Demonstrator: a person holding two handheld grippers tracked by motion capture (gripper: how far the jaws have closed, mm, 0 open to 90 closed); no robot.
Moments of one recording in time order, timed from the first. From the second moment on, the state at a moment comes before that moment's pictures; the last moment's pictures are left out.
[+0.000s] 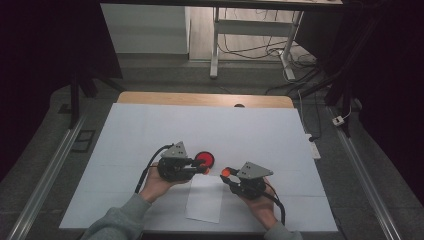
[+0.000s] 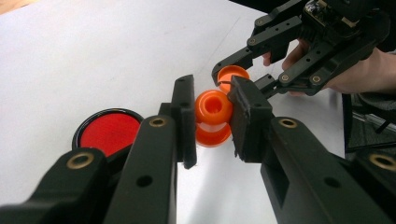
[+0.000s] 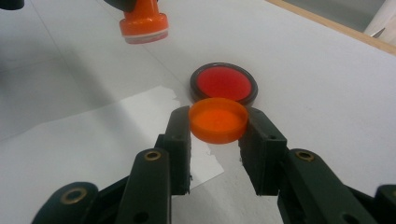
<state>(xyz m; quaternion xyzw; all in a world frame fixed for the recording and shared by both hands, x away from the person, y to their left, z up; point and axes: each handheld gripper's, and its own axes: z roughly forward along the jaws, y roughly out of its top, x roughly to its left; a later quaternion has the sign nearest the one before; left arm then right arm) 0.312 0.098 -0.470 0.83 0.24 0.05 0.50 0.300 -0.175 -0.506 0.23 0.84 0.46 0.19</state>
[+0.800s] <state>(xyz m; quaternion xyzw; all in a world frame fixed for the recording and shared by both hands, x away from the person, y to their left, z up) 0.312 0.101 -0.469 0.83 0.24 0.05 0.50 0.296 -0.192 -0.509 0.24 0.84 0.45 0.20</state>
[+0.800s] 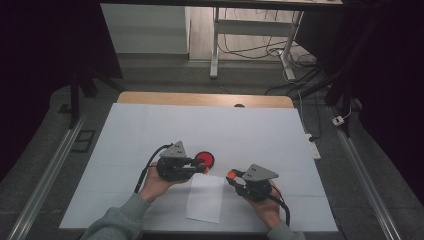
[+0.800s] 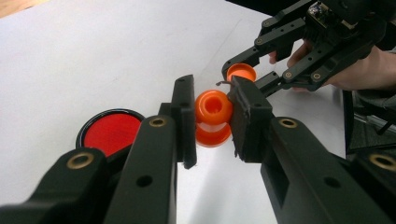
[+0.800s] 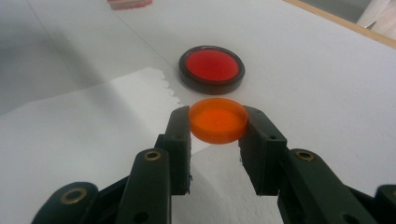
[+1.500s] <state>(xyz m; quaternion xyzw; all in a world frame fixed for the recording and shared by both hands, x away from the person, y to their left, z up) 0.315 0.107 -0.469 0.83 0.25 0.06 0.50 0.286 -0.234 -0.509 0.27 0.83 0.44 0.22</state>
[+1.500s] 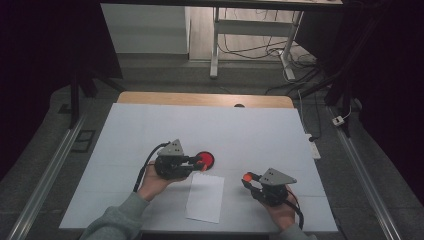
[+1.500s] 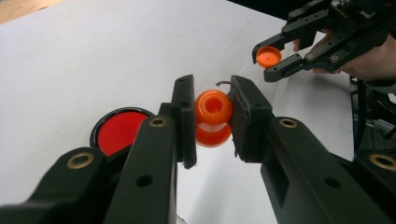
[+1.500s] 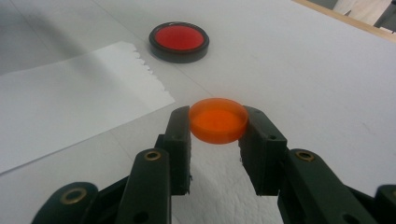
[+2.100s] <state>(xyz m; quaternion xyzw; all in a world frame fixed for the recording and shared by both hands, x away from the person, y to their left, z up) 0.334 0.105 -0.465 0.82 0.26 0.07 0.51 0.288 -0.240 -0.510 0.27 0.83 0.44 0.21</state>
